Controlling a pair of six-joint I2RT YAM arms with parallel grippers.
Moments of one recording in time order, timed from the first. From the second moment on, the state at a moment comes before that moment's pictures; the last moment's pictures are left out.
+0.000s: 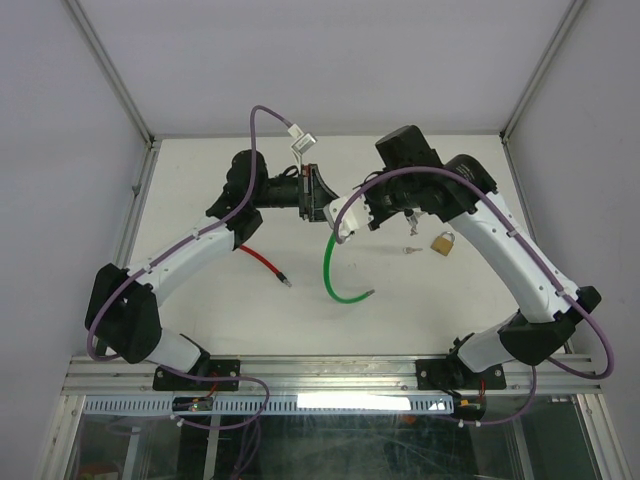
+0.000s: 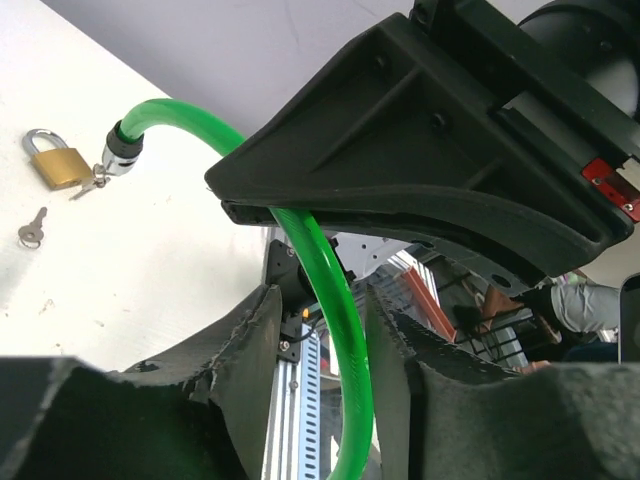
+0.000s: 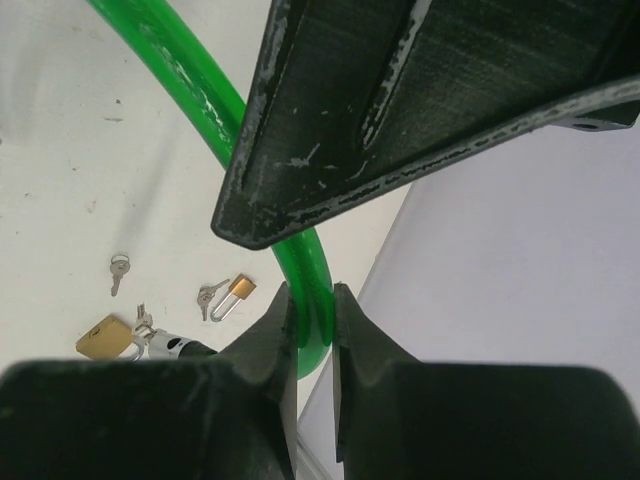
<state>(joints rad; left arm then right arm) -0.58 1.46 1.11 0.44 0.97 -0.85 0.73 1.46 1.83 -1.24 -0.17 -1.44</state>
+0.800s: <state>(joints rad) -0.59 1.45 1.10 0.39 1.00 -0.77 0.74 1.43 1.77 -1.19 -0.19 -1.33</state>
